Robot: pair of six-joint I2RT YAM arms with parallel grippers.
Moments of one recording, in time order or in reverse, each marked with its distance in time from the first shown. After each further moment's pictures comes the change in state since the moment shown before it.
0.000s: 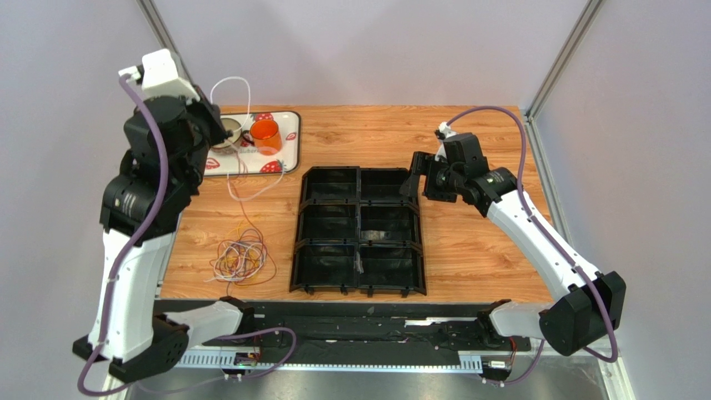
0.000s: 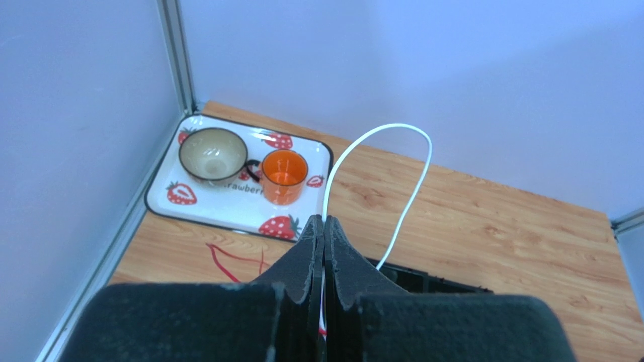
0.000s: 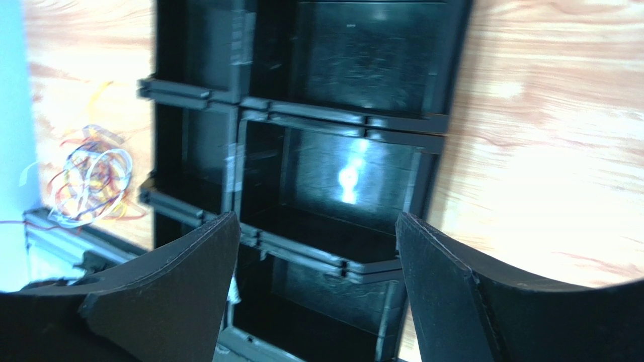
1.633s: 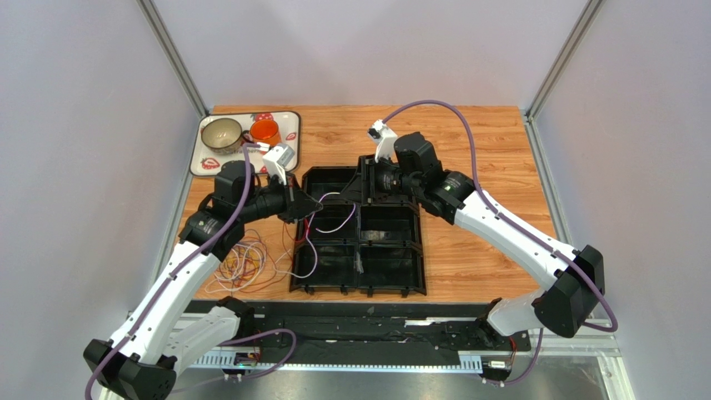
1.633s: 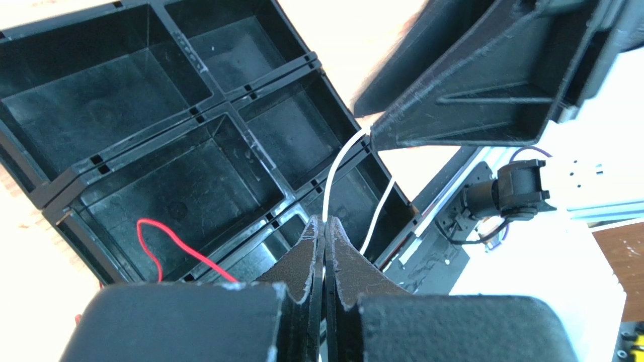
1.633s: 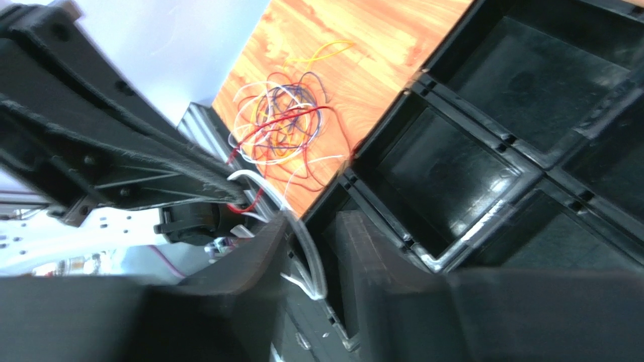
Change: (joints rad) left arm -0.001 -0.307 -1.019 0.433 1.049 -0.042; right arm 0.330 0.113 0.089 0.360 -0.216 0.045
